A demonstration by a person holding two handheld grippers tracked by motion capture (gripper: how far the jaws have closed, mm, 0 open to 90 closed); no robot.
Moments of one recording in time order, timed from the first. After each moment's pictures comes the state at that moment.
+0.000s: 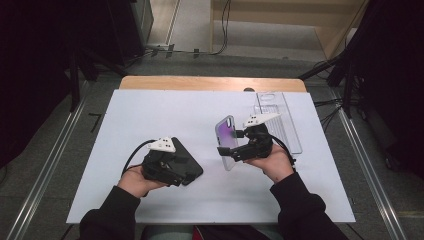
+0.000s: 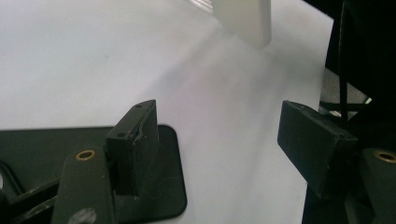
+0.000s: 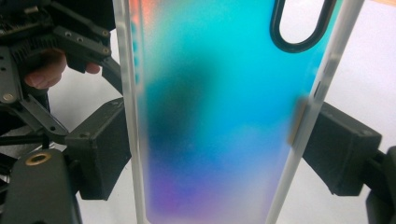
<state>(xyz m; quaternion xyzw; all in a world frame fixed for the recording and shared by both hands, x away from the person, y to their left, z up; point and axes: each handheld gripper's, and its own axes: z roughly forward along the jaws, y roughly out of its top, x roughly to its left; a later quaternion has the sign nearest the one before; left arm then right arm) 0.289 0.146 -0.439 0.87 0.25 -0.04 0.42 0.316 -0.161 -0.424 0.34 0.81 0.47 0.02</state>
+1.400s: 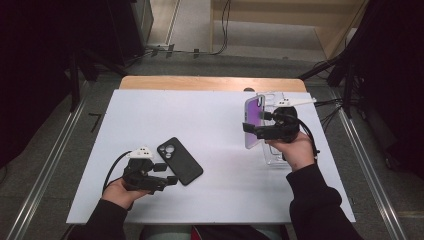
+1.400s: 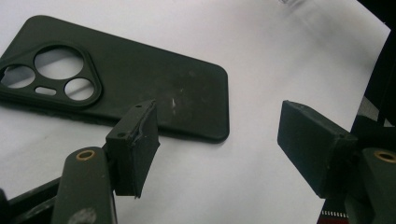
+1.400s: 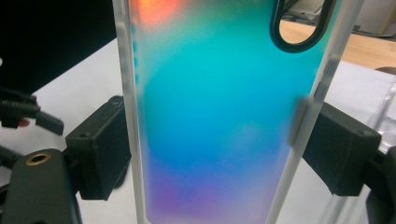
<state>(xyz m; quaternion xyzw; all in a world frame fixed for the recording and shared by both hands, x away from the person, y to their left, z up) 0.273 0.193 -0.459 0.84 0.36 -0.02 0.40 0.333 -0.225 -0.395 0.43 0.76 0.49 0.09</state>
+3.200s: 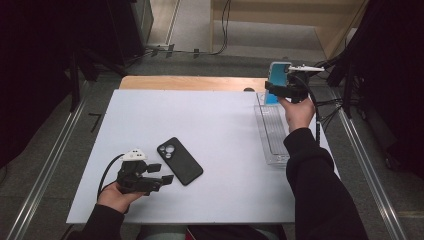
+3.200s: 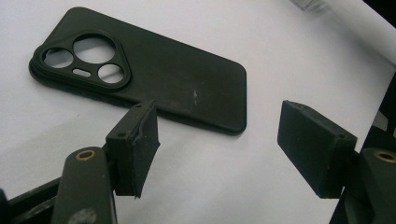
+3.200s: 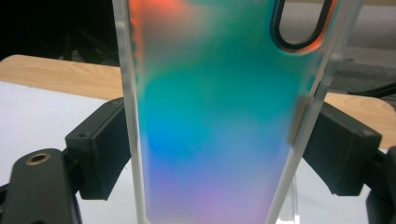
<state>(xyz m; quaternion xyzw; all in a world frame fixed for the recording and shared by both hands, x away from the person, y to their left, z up) 0.267 0.205 -0.460 0.83 0.39 0.00 0.41 0.450 -0.280 -0.403 0.58 0.66 0.41 0.24</state>
